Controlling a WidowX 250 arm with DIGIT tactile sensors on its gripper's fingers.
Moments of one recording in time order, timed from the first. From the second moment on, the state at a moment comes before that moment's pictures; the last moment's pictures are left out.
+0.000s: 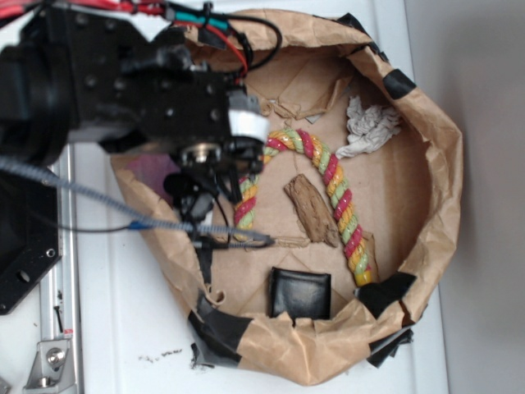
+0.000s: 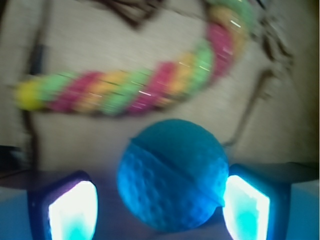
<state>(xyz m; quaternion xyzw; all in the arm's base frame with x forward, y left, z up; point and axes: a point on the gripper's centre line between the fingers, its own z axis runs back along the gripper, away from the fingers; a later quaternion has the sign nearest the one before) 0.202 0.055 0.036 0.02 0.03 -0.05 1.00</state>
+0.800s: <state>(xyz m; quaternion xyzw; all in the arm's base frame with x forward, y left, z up) 0.214 0.058 0.053 0.07 0.05 -0.06 0.99</state>
